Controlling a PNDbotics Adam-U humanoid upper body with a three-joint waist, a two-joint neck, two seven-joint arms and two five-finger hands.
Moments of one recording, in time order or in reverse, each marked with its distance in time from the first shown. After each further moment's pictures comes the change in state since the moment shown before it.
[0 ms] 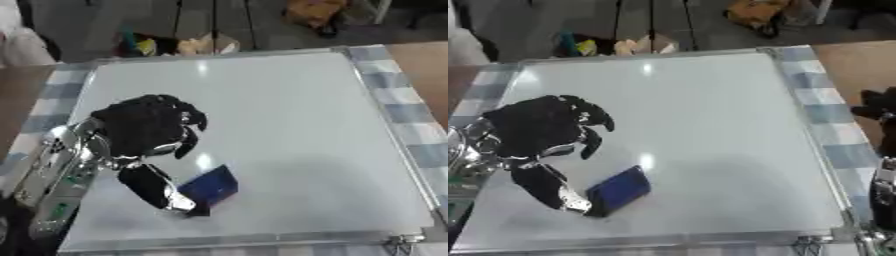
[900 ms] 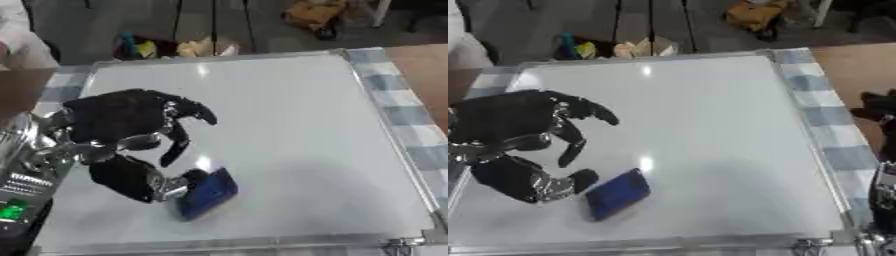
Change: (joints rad) left arm -0.016 0.075 0.005 -0.070 0.390 0.097 -0.097; right arm -0.002 0.000 0.003 0.000 0.000 -0.014 -0.006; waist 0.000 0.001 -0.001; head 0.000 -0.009
